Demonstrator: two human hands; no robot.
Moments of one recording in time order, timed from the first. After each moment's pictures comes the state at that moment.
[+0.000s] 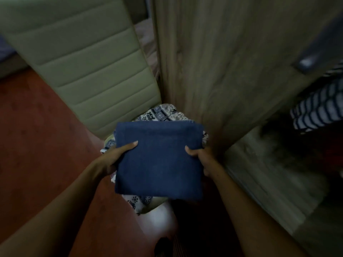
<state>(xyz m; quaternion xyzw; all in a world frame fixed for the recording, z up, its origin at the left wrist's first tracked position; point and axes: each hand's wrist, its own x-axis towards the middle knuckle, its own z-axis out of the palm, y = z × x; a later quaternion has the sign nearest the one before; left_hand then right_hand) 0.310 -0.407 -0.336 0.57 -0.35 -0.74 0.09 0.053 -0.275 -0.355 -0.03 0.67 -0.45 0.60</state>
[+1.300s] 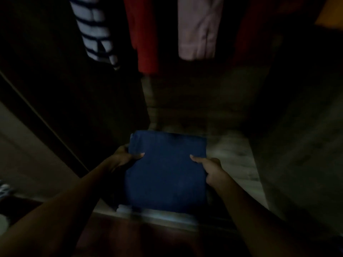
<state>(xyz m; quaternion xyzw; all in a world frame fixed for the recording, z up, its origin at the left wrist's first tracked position) -0.177 -0.195 -0.526 0.28 -0.76 -0.57 -0.11 -0.209 0.081 -0.545 0.24 0.57 -0.74 0.25</state>
